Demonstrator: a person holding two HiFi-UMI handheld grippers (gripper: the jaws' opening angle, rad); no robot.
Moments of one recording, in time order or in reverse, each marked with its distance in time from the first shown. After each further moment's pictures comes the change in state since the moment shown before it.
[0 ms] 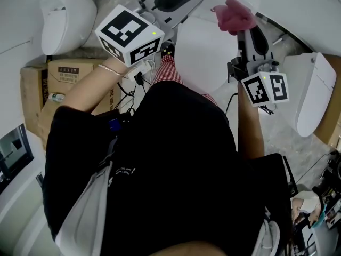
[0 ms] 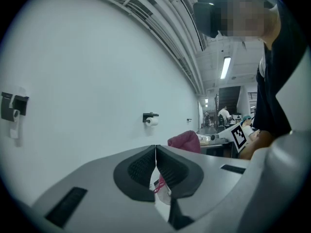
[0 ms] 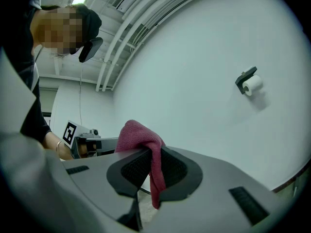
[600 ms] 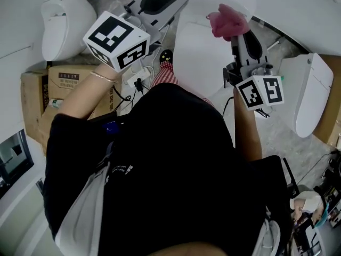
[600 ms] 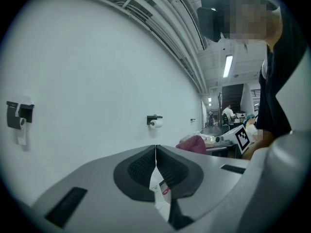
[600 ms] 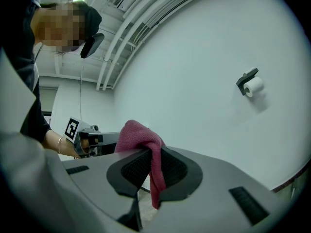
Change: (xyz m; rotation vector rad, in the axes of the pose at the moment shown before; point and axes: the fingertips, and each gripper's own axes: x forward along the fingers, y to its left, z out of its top) left arm -0.016 0.015 0.018 0.006 -0.002 0.044; right arm -0.002 0.005 0.003 -0.008 0.017 -0.005
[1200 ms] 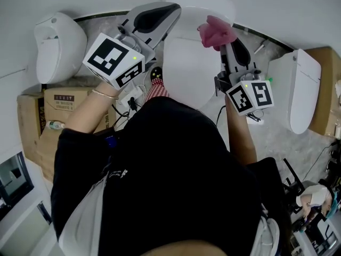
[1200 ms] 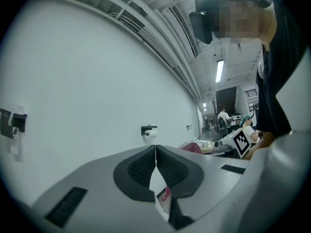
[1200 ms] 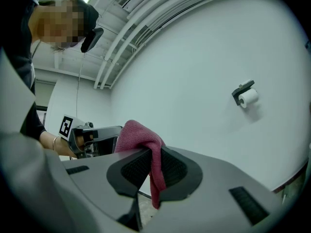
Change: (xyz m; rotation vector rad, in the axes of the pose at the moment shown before) left arm 0.005 -0.019 0.024 0.051 -0.103 -0.034; right arm -0.012 -0.007 0.012 -0.045 -0.017 -0.062
